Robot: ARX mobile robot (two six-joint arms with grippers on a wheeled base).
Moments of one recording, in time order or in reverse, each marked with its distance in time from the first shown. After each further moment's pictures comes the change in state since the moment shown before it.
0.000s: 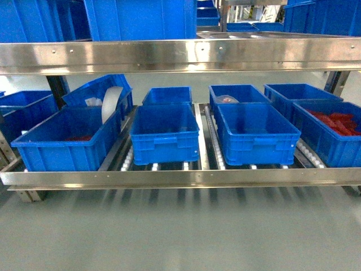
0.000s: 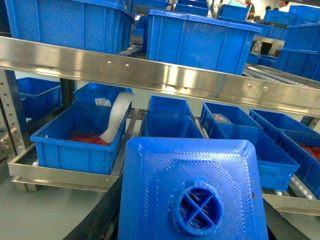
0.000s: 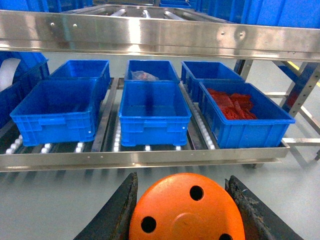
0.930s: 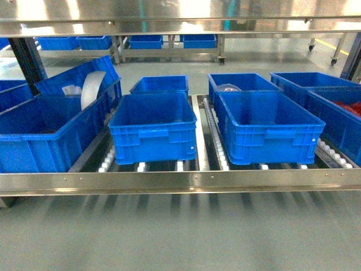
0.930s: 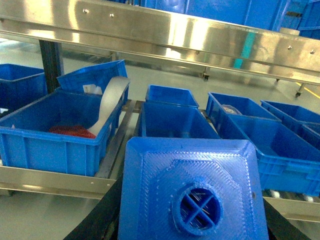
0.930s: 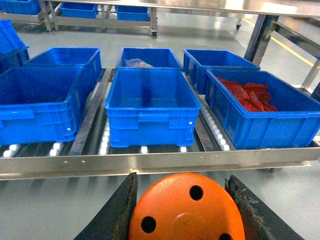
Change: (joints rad) left arm 0.000 0.004 0.000 -0.002 0.000 0.000; right arm 0.000 0.000 0.001 -0.002 0.000 0.000
